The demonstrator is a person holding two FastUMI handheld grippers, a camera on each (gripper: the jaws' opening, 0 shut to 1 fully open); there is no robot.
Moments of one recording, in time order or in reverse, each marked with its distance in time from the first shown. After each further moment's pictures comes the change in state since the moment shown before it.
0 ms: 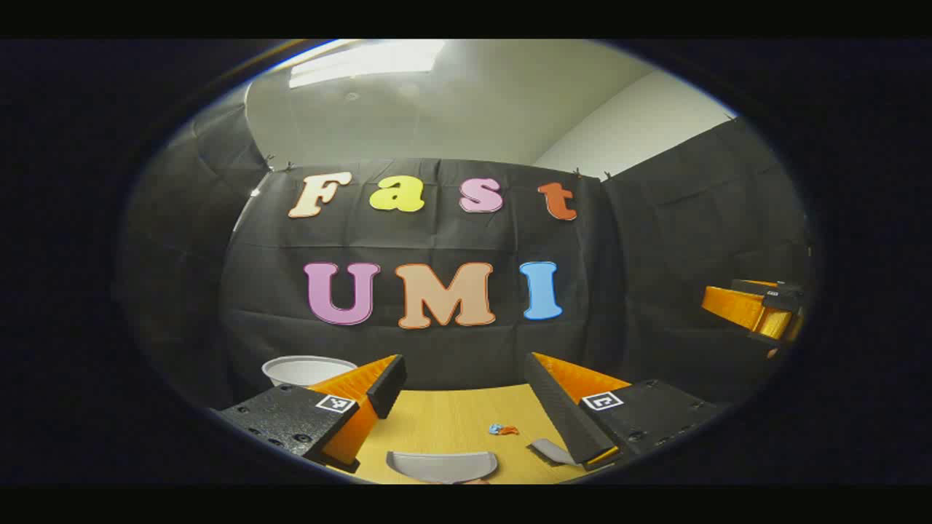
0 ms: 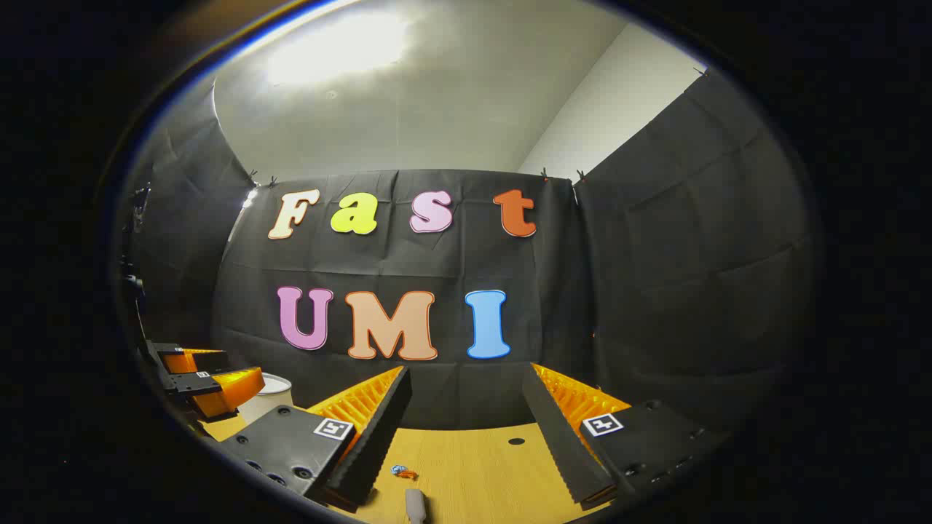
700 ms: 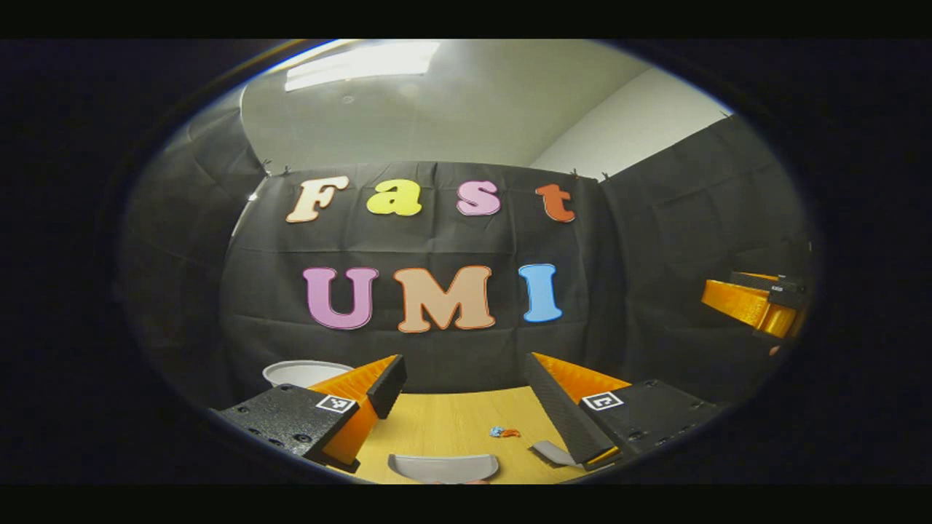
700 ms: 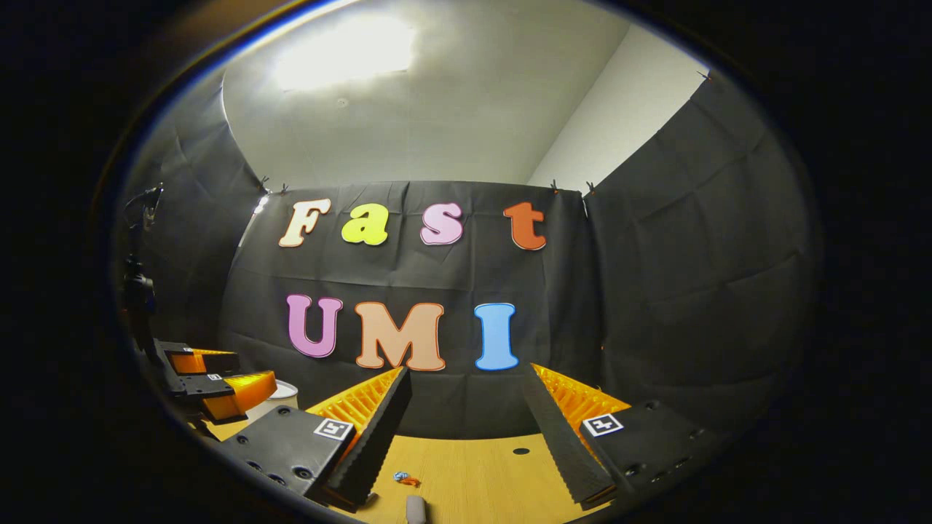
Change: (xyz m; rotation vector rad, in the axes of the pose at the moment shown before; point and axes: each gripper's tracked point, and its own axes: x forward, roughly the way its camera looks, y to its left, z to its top) left arm 0.004 -0.005 0.007 0.016 -0.013 -0.004; right arm 0.000 0.006 0.015 -0.019 -0.039 0.030
